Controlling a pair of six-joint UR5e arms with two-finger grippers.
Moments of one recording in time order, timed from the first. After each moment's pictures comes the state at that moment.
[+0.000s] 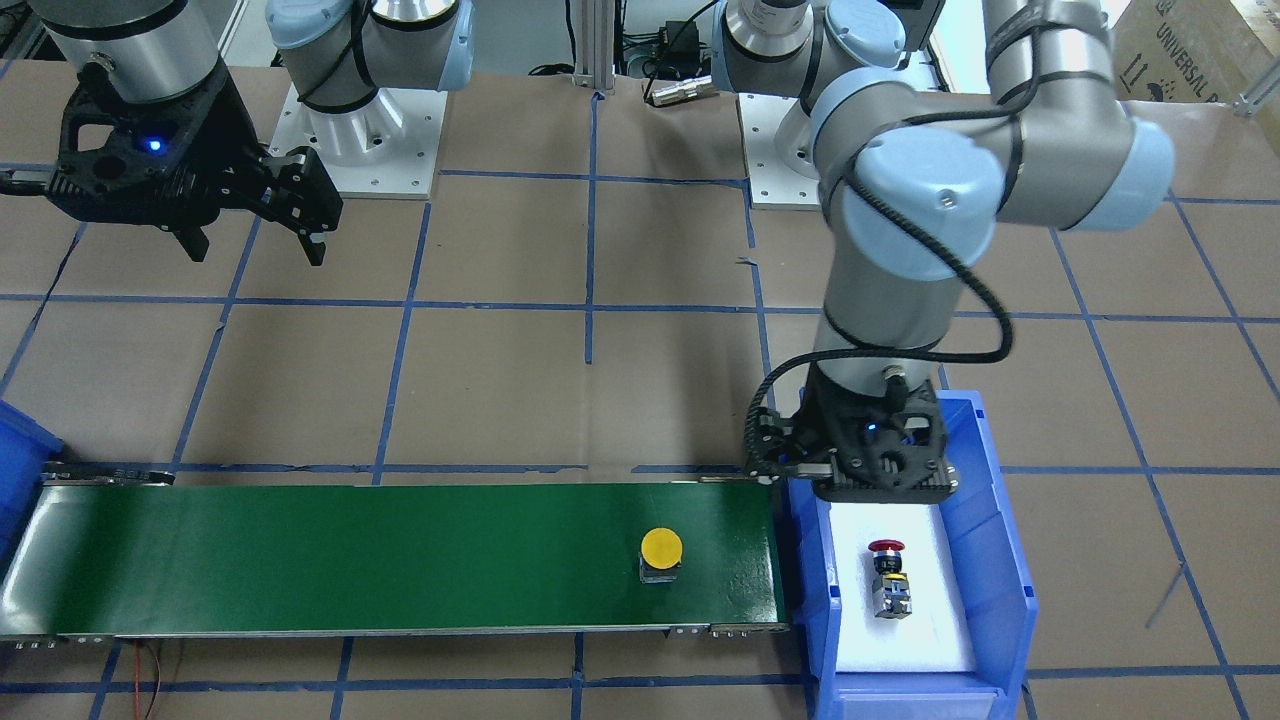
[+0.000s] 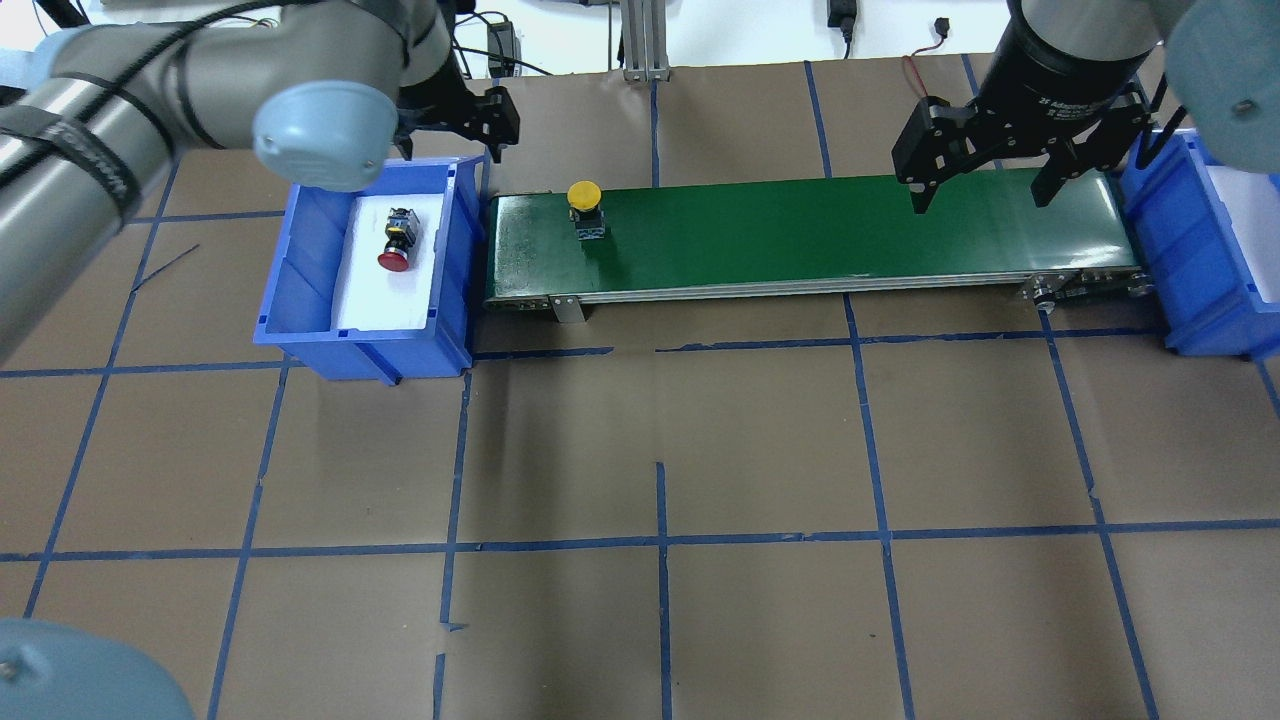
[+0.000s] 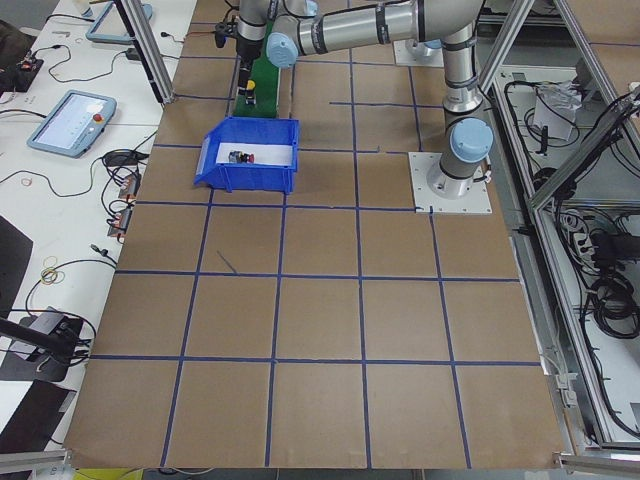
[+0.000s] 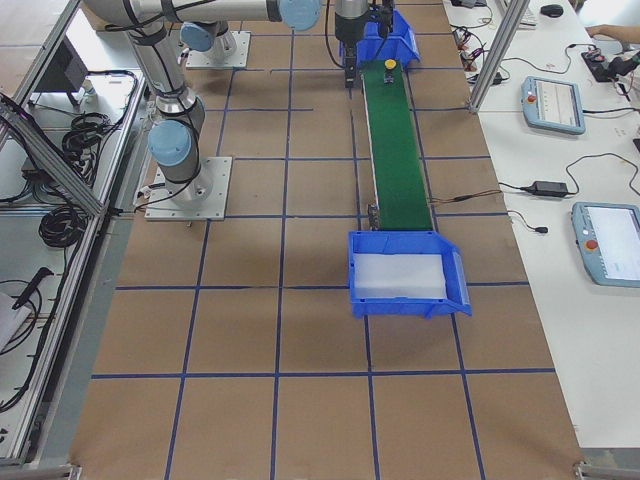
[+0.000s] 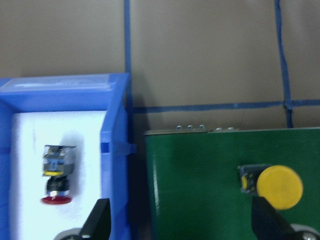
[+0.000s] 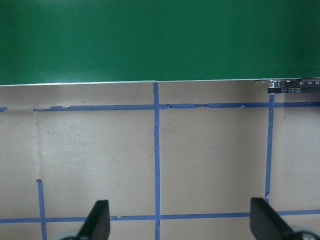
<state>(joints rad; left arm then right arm) -1.63 -1.90 -1.44 -1.18 1.66 0.02 1.55 -1.58 1.54 -1.59 -1.59 -0.02</state>
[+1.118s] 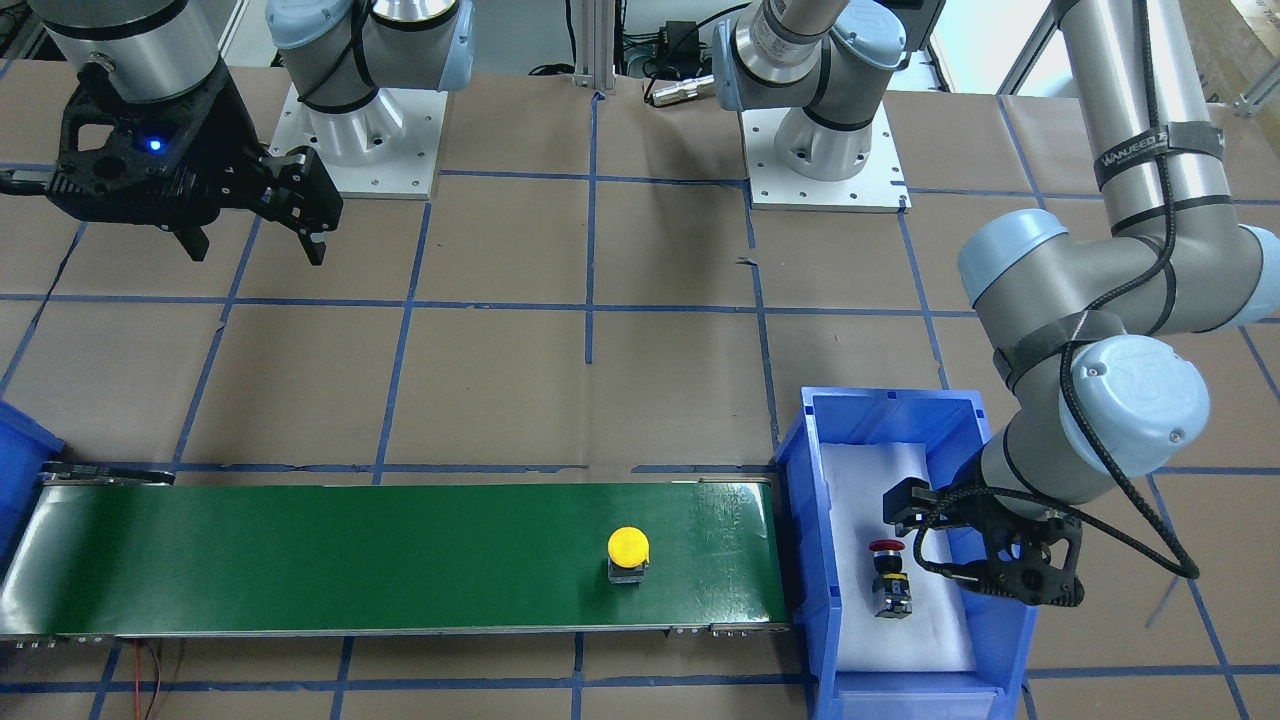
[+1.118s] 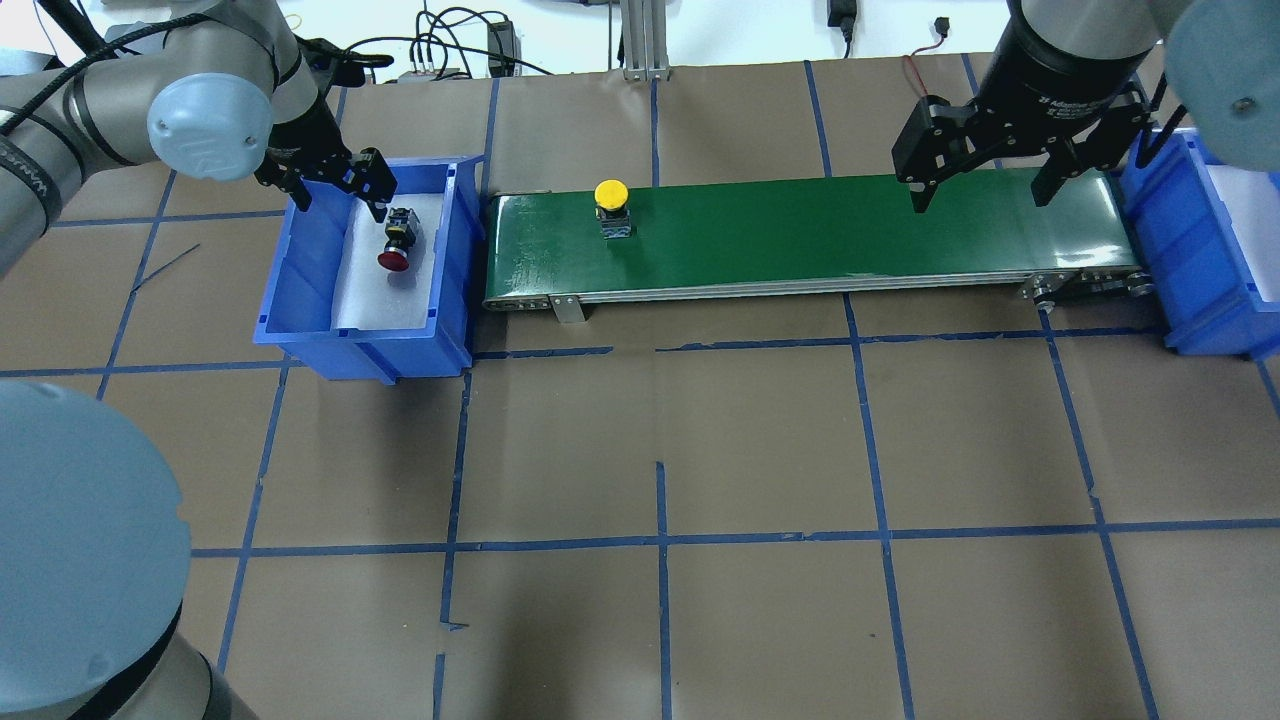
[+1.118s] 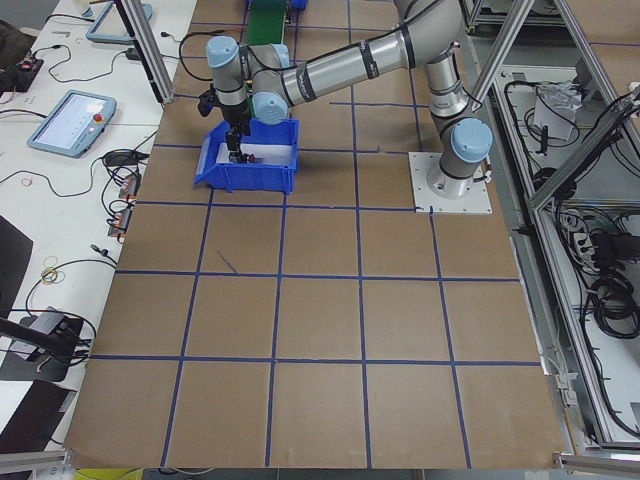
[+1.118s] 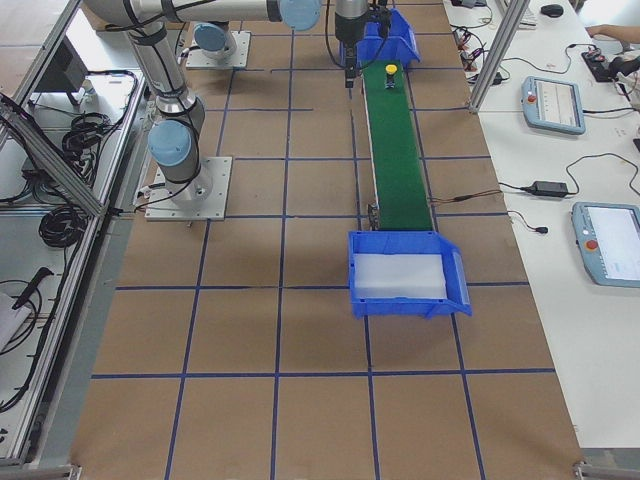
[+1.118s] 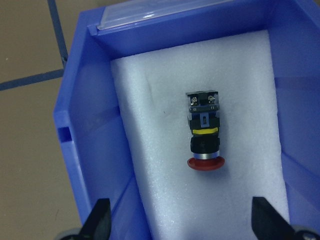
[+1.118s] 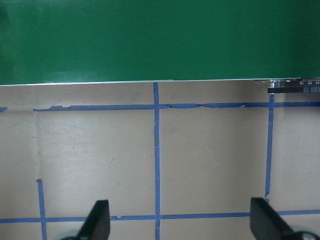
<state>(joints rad) -1.43 -2.07 -1.43 -1.22 1.63 0.31 1.55 -1.58 1.54 -1.59 -1.59 -0.02</state>
